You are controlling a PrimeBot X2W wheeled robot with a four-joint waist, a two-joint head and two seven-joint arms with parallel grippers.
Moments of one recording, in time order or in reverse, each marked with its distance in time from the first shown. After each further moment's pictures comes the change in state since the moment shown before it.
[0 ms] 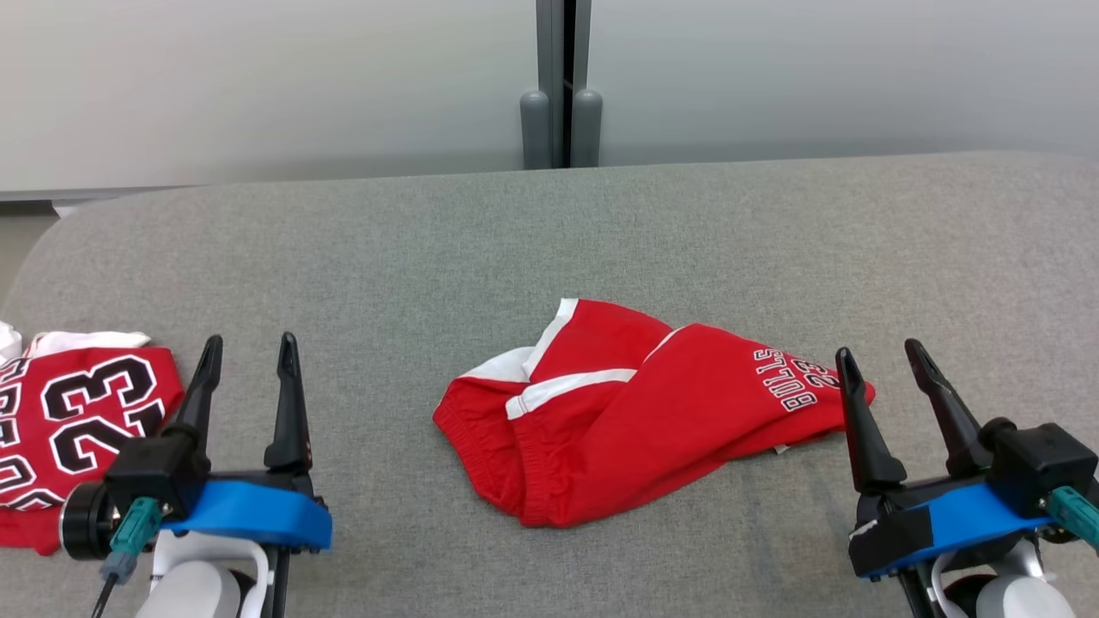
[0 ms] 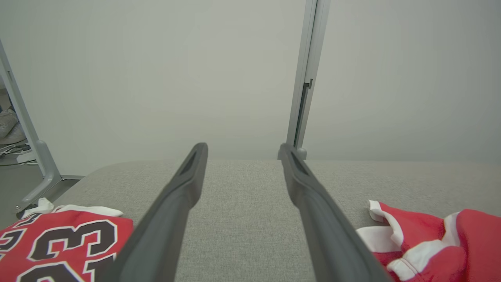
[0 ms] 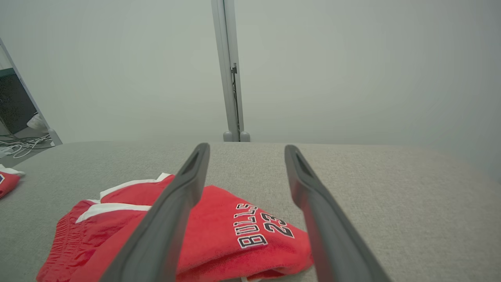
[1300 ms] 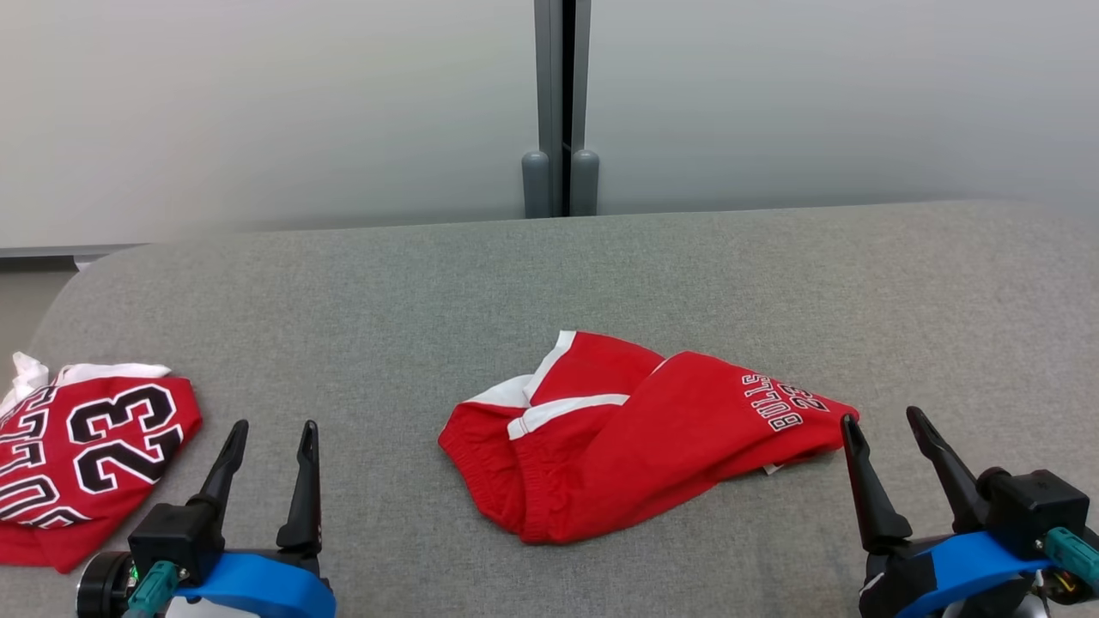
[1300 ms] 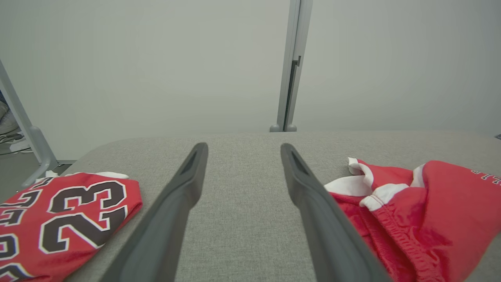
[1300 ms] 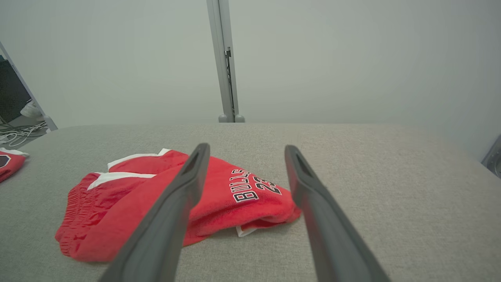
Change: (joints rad) left arm 0.142 0.048 -0.042 -0.012 -0.027 -0.025 0.021; right arm 0.118 0.000 -0.017 -0.024 0.003 0.000 0.078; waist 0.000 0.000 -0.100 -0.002
